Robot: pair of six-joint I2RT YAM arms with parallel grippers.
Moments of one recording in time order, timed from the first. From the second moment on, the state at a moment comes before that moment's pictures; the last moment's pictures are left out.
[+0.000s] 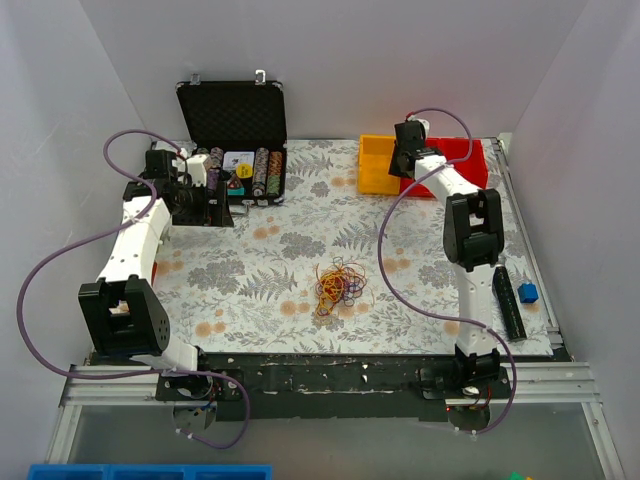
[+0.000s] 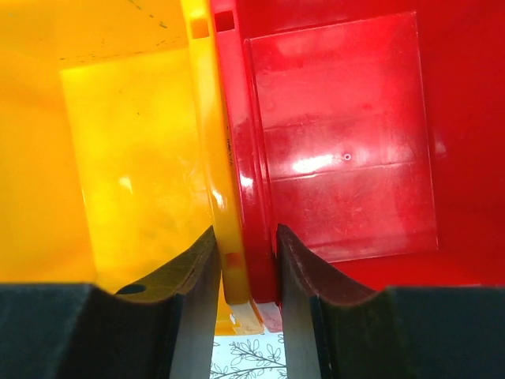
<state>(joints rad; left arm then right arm) 0.08 1.50 1.33 -0.85 0.38 0.11 0.26 2.30 1.93 -0.42 0.25 0.35</state>
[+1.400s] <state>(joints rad) 0.08 1.30 1.30 -0.89 0.30 0.12 0.95 1.88 1.31 -0.36 0.47 0.72</state>
